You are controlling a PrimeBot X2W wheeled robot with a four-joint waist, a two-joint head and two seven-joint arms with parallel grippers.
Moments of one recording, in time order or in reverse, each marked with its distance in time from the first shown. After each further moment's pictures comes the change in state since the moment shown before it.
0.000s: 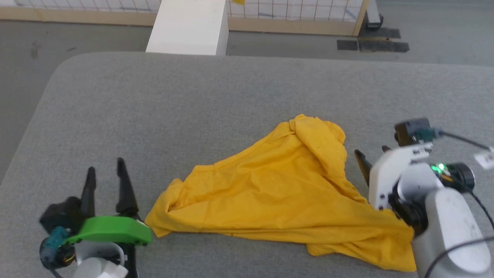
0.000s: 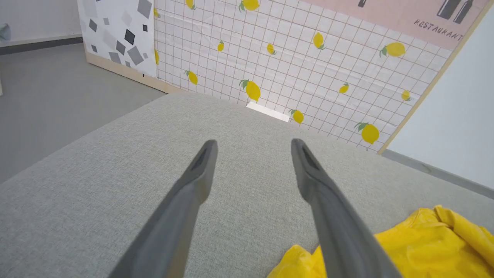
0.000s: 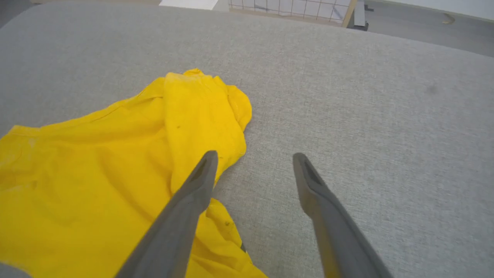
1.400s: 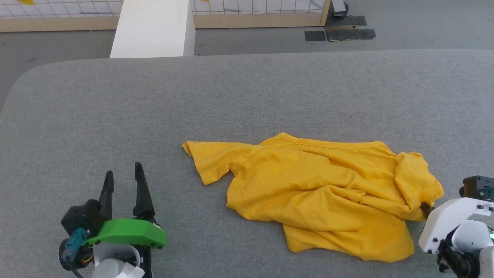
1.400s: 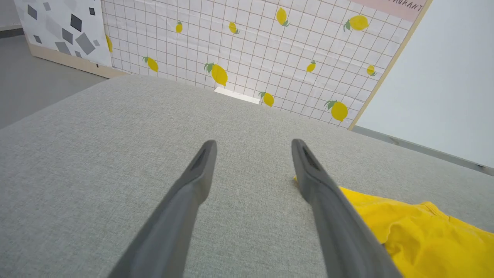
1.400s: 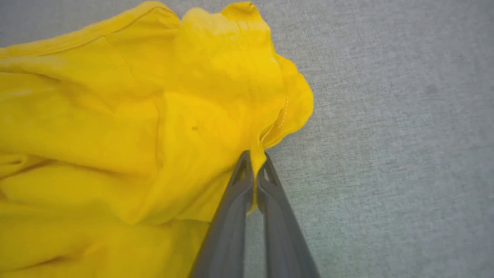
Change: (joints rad) left arm -0.020 -0.133 0.080 0.090 0.147 -0.112 -0.020; right arm 0.198 0.008 -0.303 0.003 0.058 0.000 0.007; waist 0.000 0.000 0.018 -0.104
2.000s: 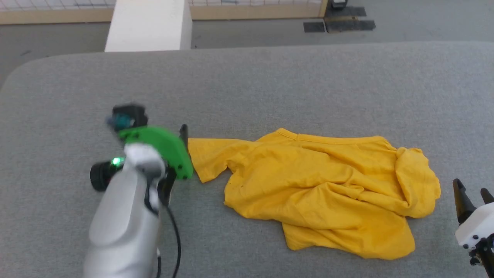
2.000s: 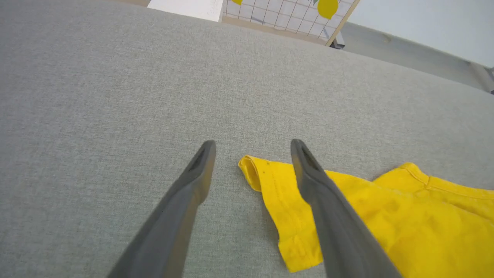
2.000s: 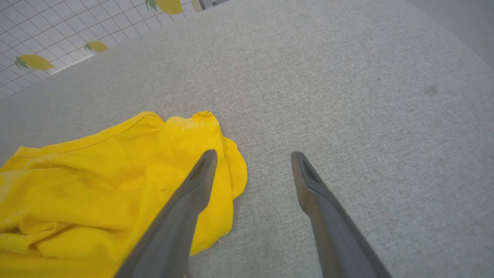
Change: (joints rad) left arm -0.419 0.032 -0.140 0.261 -0.041 0.062 0.598; right arm 0.058 0.005 -0.114 -0.192 0.095 0.000 -0.124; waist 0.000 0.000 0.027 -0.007
